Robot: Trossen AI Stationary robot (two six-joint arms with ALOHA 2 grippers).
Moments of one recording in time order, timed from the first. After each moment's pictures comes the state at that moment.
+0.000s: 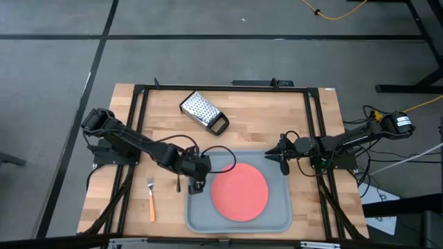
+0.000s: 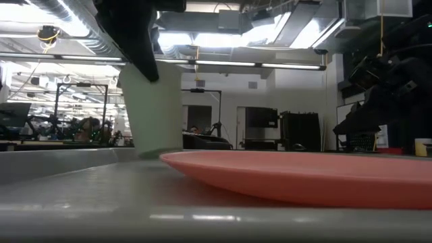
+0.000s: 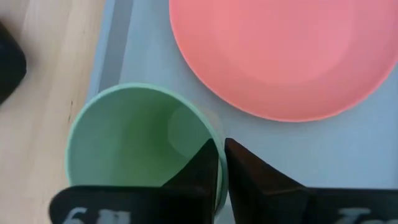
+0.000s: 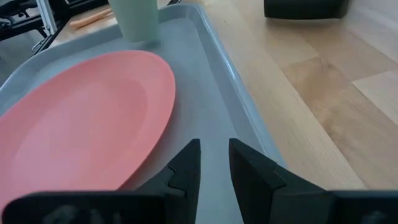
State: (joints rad) left arm -0.36 1.61 1.18 -0.64 -0.21 -0.50; right arm 0.13 0.93 0.01 0.48 0.11 0.36
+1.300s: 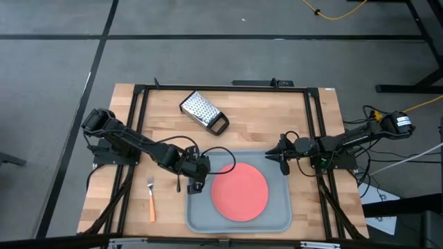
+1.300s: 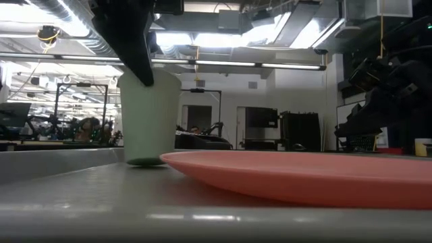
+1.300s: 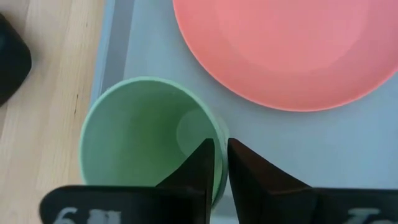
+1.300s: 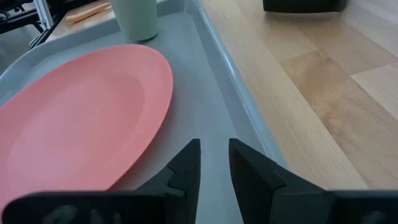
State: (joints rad) left arm -0.36 1.62 1.18 -0.67 -0.22 -0.48; right arm 0.13 0.93 0.01 0.46 0.11 0.36
